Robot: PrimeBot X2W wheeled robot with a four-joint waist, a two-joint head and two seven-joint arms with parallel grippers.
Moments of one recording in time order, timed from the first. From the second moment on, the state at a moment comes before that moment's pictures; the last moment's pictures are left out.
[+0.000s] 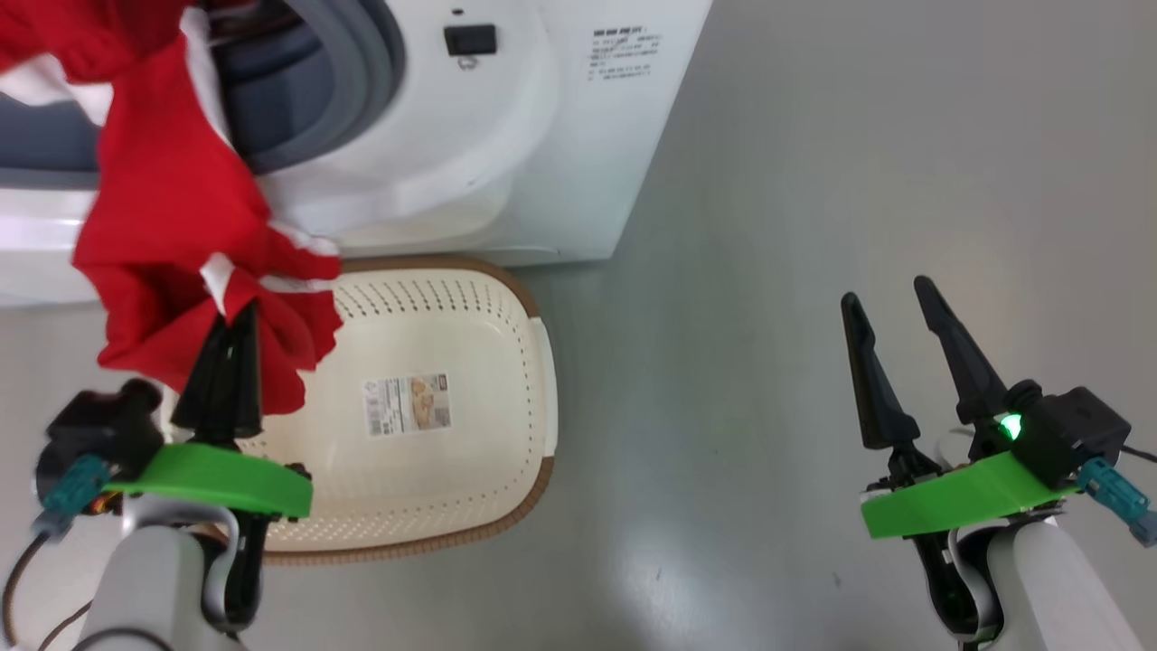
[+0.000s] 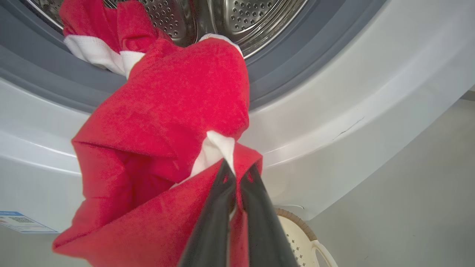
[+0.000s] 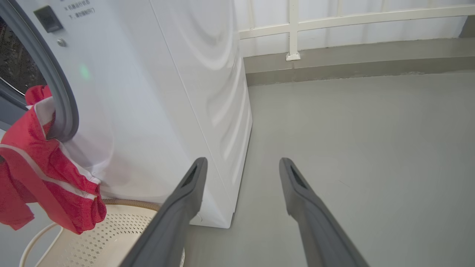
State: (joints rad) left arm -0.42 0.12 0.02 0.38 -0.30 -0.13 -0.26; right arm -0.20 -0.05 0.05 0.14 0.29 0.12 -0.26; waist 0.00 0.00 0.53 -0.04
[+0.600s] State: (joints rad) left arm -0.61 0.17 -0.13 0.75 -0.35 -0.13 -0.26; right arm -0.25 -0.05 0.04 0.11 0.30 0.12 -0.26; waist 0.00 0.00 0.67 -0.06
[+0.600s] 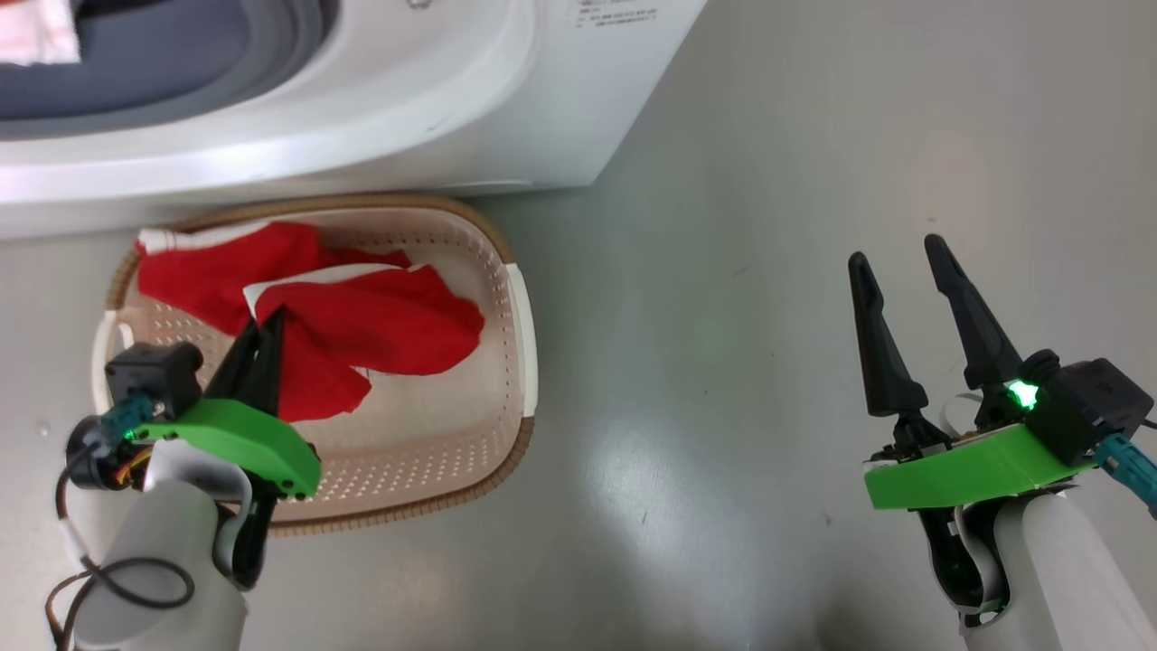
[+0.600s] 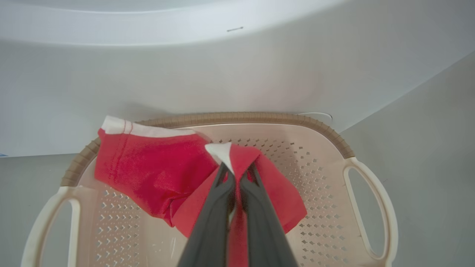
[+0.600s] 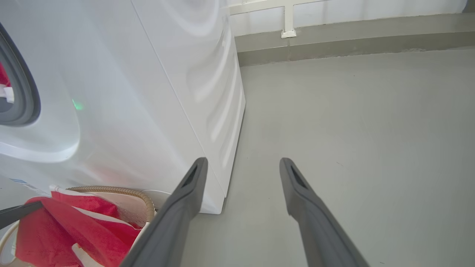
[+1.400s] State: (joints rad) left arm -0.71 0.19 -0.16 0.92 -0.44 -0.13 -0.26; right arm -0.26 -0.05 0.04 0.11 0.30 0.12 -0.26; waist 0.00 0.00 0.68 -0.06
